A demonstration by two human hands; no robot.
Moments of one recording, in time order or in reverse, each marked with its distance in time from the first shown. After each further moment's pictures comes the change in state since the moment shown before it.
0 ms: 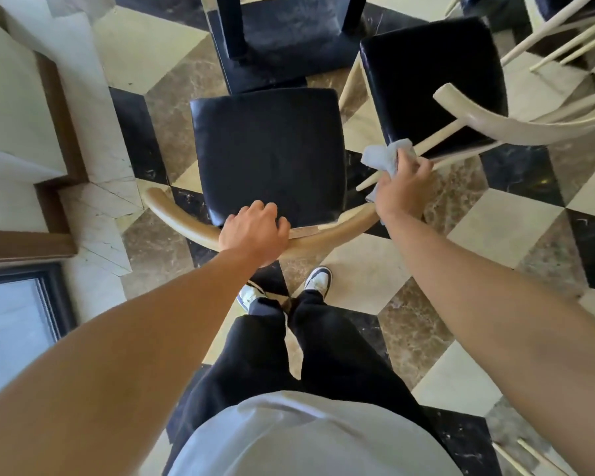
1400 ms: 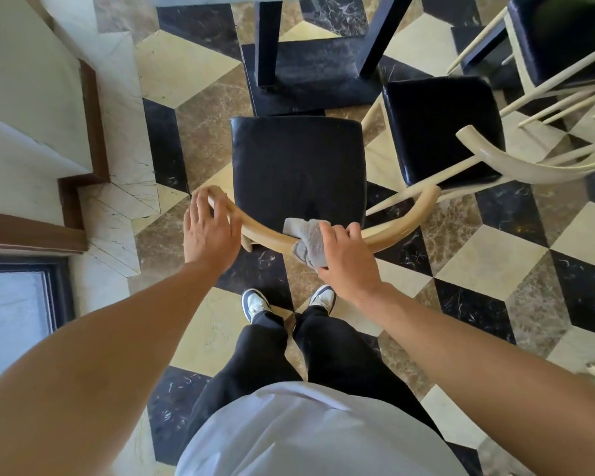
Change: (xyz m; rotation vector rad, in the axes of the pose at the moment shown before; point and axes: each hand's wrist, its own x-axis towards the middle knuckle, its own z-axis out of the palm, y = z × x) left_hand -0.039 -0.143 -0.011 -0.112 0.355 -0.180; right_hand -0.170 -0.071 0.008 -0.496 -0.250 -0.813
